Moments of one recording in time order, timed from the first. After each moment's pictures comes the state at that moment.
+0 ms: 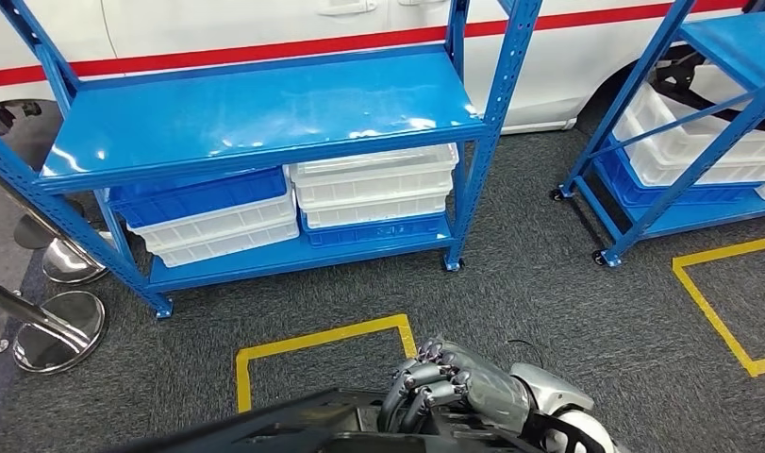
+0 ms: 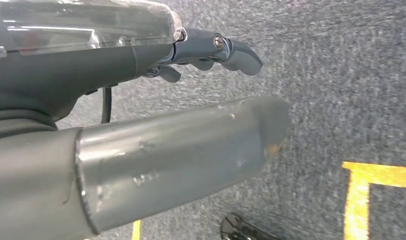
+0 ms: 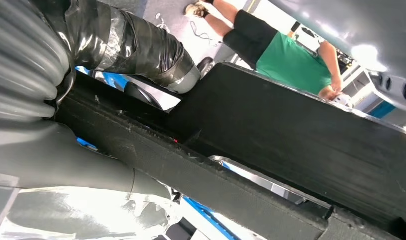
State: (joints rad) left arm -0.05 0.06 1.20 -0.21 -0.86 0.08 0.00; right arm -0.17 -0.28 0.58 -2.02 -0.03 0.34 -0.64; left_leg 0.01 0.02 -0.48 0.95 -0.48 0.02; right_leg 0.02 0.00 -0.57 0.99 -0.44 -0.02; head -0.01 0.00
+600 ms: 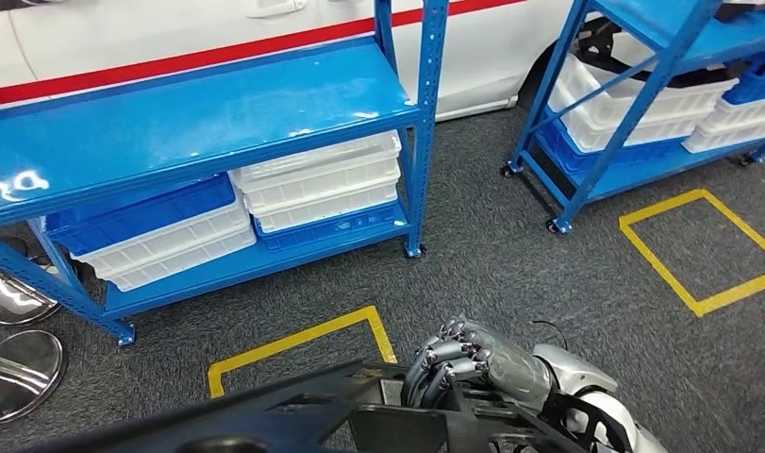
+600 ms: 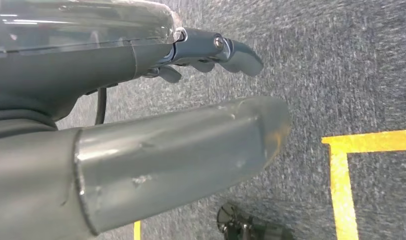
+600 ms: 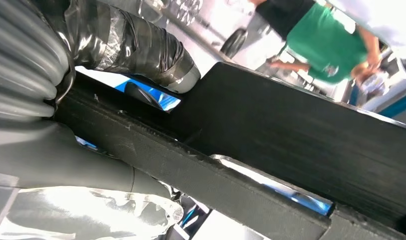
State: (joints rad) left arm -0.06 0.07 1.22 -0.21 -0.86 0.06 0.01; right arm -0.19 -0.32 0.52 -2.02 -0.02 0.36 -0.63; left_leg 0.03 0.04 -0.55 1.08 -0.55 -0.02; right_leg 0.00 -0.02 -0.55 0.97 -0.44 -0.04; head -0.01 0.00
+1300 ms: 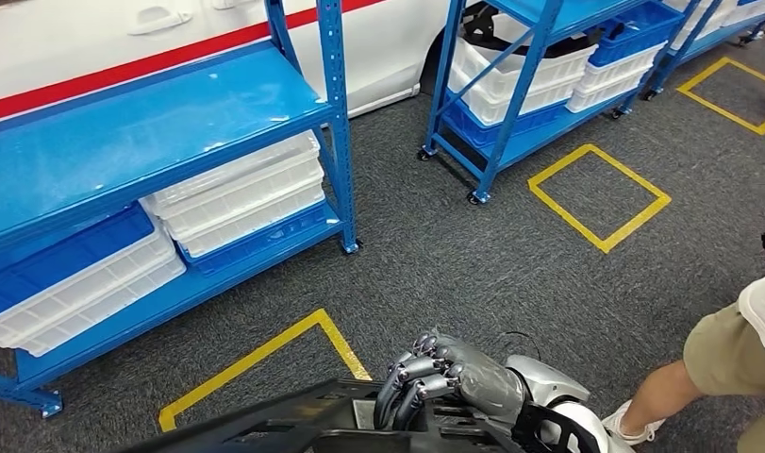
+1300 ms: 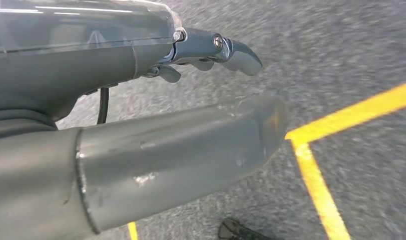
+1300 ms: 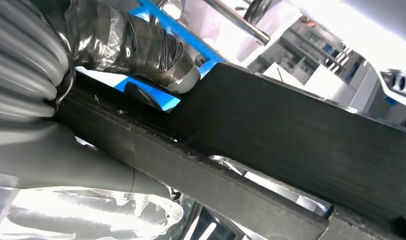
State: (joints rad) left arm -0.05 0.08 1.22 -0.21 -0.88 0.06 -0.03; right arm -0.20 -0.27 0.60 -1.99 0.00 0.34 -0.64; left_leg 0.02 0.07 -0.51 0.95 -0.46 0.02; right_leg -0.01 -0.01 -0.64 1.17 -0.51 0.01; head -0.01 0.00
